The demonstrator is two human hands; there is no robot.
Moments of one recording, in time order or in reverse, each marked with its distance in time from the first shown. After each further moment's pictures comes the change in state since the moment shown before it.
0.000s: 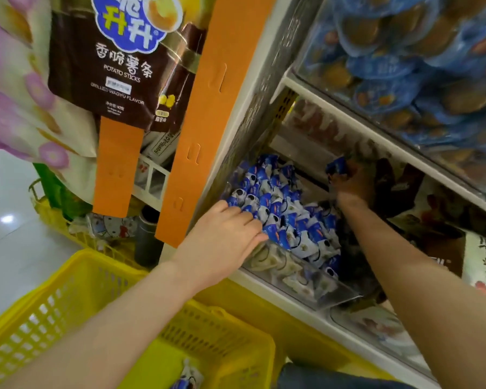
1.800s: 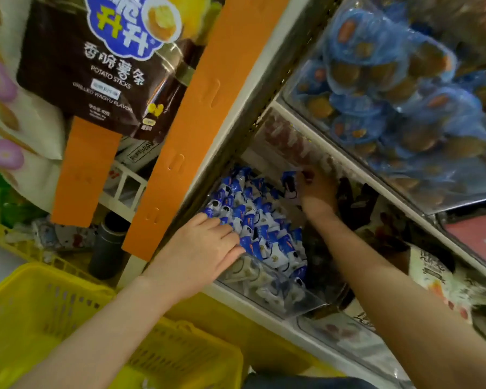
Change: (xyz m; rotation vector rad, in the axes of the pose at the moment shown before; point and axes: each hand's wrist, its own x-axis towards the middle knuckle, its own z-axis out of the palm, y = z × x) left_hand -0.003 -0.008 0.013 -0.128 0.112 0.085; right_hand -0.023 -0.034 -0.015 -0.180 -0.055 -0.311
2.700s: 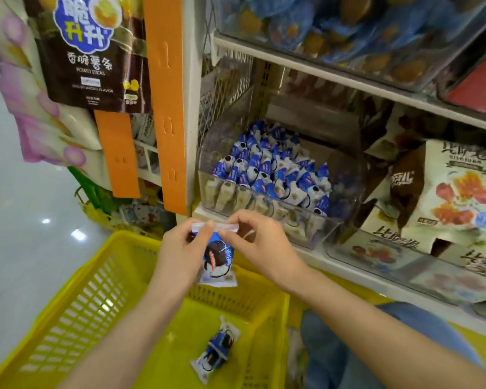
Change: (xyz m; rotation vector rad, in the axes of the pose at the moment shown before) left_hand -0.067 0.074 -0.014 -0.802 0.266 -1.038; right_hand -0.215 -0.015 -0.009 0.618 -0.529 -0.328
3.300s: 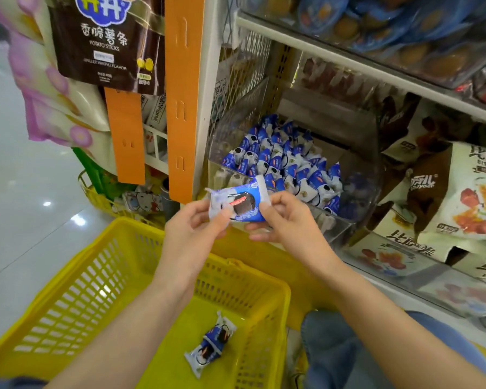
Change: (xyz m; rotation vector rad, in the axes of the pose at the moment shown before) left_hand -0.003 0.009 0.006 -0.209 0.037 -0.081; right_hand 0.007 -0.001 -0.022 0.562 -0.001 0.374
